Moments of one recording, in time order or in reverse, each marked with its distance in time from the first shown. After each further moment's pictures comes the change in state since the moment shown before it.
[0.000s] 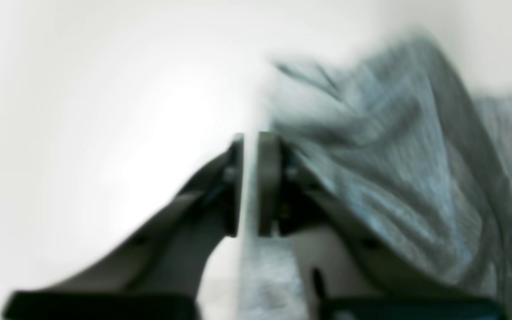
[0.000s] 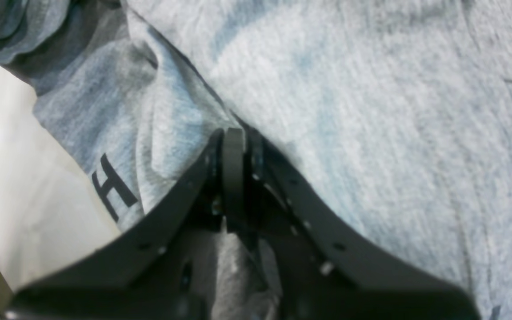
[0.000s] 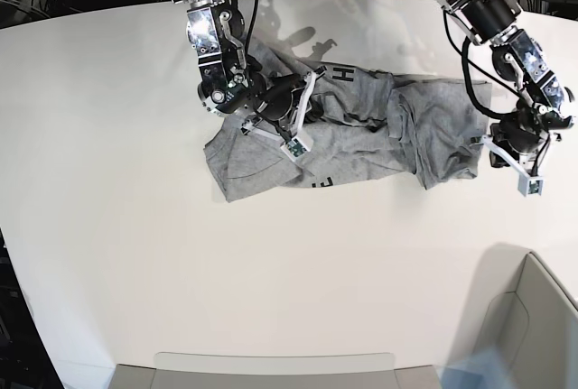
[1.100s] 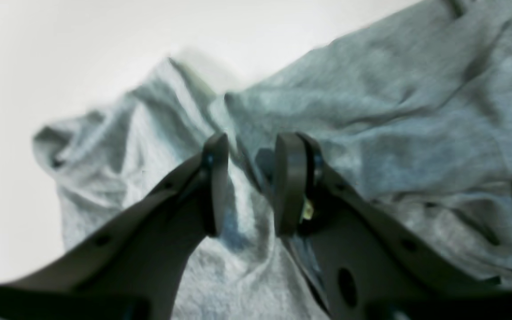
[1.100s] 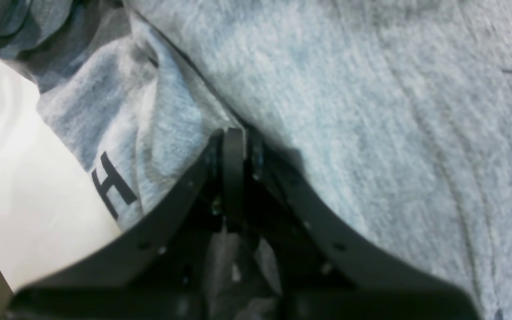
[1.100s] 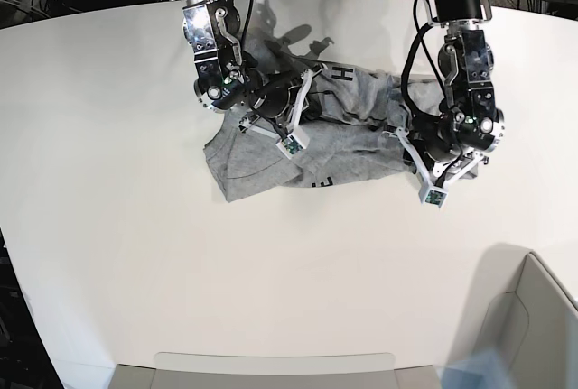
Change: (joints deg) left arm 4.2 2.1 30.3 7.9 -0.6 14.6 6.0; right arm -0.9 1.2 0.0 0.2 0.9 0.0 1.9
